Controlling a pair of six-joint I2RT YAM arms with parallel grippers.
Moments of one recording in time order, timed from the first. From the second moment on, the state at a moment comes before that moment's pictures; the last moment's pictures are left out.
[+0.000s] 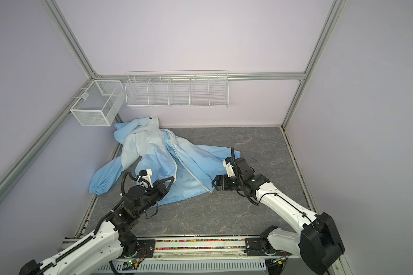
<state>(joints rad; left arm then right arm) -0.69 0.68 0.27 0.16 -0.02 -1.16 0.57 1.23 0.78 -0.44 -0.35 0.50</state>
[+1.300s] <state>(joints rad) -0.69 0.74 0.26 0.09 -0.02 -1.15 0.59 1.71 0.91 -0.32 -0.54 0.34</state>
